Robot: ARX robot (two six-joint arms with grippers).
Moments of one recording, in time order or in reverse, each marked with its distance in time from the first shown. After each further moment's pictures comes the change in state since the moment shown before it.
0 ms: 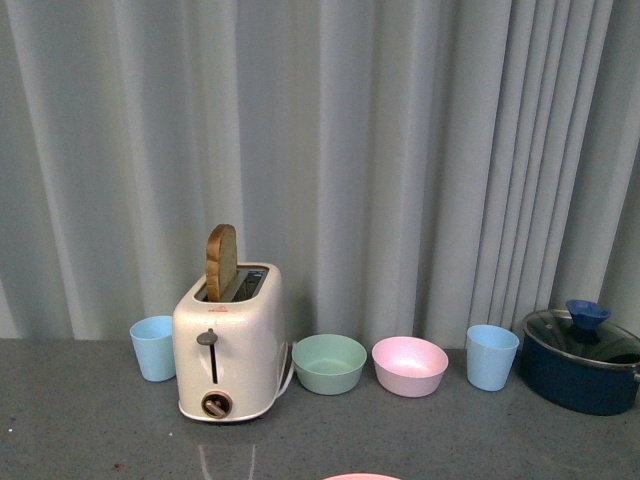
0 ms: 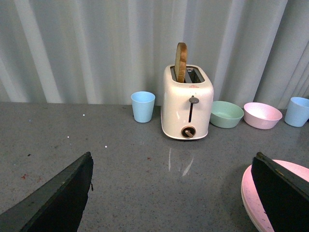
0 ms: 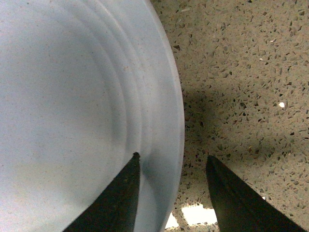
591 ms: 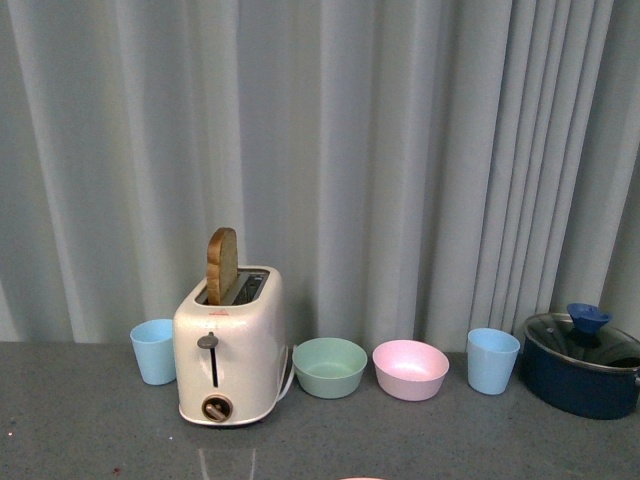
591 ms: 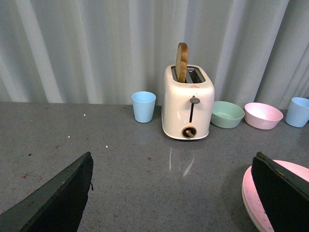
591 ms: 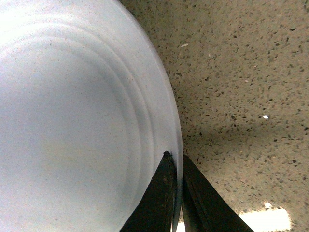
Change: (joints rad) left arm 0.000 0.000 0.000 0.000 0.000 0.000; right arm -0.033 -0.101 -0.005 -0.055 -0.041 0.029
